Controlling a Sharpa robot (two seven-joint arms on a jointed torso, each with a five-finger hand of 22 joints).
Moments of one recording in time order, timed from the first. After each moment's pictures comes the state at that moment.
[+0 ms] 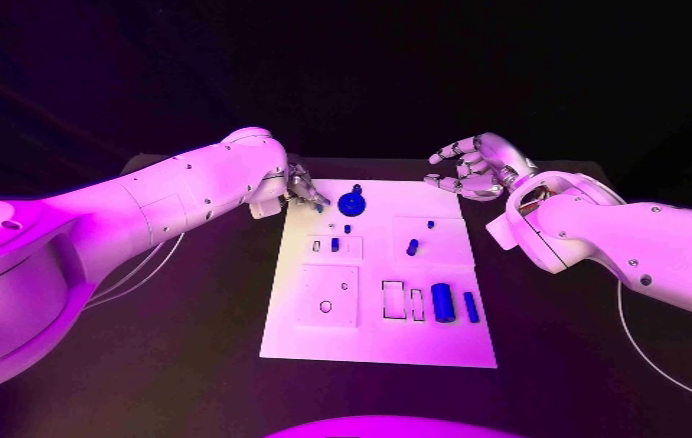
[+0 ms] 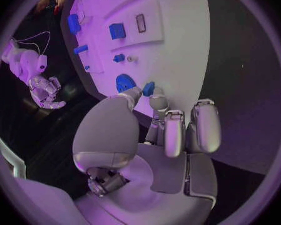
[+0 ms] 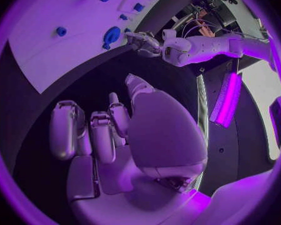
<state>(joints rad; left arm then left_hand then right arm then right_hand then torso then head) 1.30 -0.44 -0.04 0.90 -1.01 0.22 -0.48 1.17 -0.12 0.32 0.28 0.19 0.84 0.08 0.69 0.54 1.24 0.01 1.07 0.85 1.46 -0.06 1.56 1.31 0.07 1.41 0.05 1.42 1.27 1.31 -0.85 -0.15 1.56 -0.89 -0.58 -0.04 1.43 -0.16 0.21 0.28 0.26 0.86 0.18 0.14 0.37 1.34 0.09 1.32 1.31 1.47 0.01 1.56 1.31 0.05 1.44 0.12 1.31 1.31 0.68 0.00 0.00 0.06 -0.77</state>
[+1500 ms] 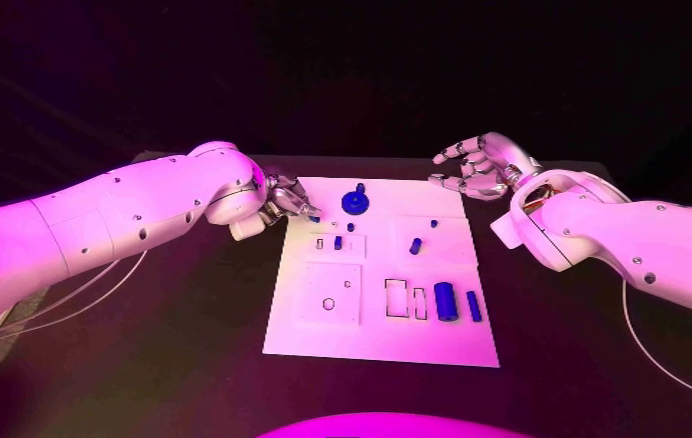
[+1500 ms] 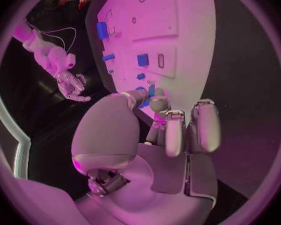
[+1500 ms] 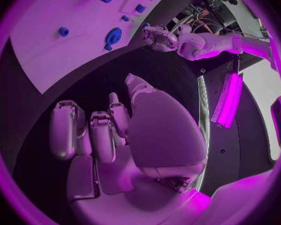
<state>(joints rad) 1.27 -0.72 -0.04 1.29 -0.85 0.12 -0.46 1.24 -0.12 0.61 0.26 0.18 0.80 0.06 0.84 0.59 1.25 -0.02 1.11 0.85 1.47 -0.07 1.56 1.31 0.07 1.41 0.04 1.42 1.29 1.31 -0.86 -0.15 1.55 -0.89 -0.56 -0.05 1.43 -0.16 0.21 0.28 0.26 0.86 0.18 0.14 0.37 1.34 0.09 1.32 1.31 1.47 0.01 1.56 1.31 0.05 1.44 0.12 1.31 1.31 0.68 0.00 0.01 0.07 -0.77</state>
